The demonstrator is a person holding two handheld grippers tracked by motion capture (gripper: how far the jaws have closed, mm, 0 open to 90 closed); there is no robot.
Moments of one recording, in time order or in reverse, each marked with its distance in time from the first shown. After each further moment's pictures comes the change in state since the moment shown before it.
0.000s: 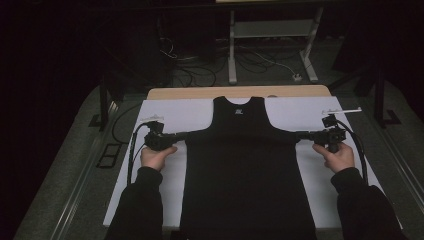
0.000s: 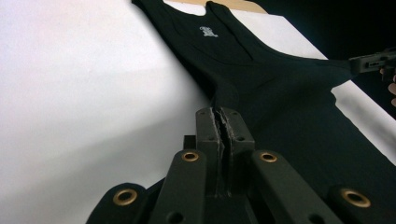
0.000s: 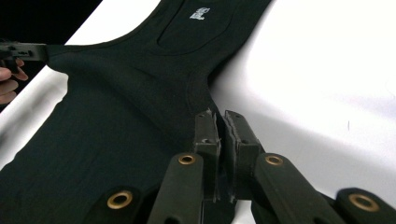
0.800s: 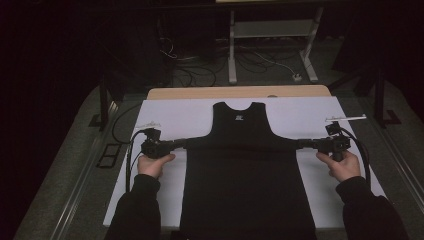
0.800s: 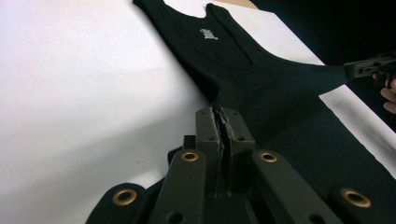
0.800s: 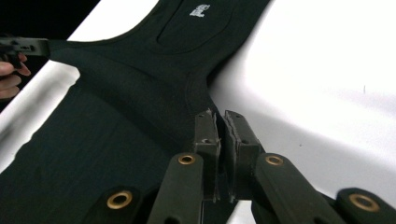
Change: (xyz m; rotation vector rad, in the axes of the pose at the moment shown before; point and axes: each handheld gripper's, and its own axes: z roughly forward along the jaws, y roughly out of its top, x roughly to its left) left arm -0.011 -0.018 -0.016 0.004 -0.021 -0.034; right arm 0.012 -0.019 -0.014 0.024 0.014 0.007
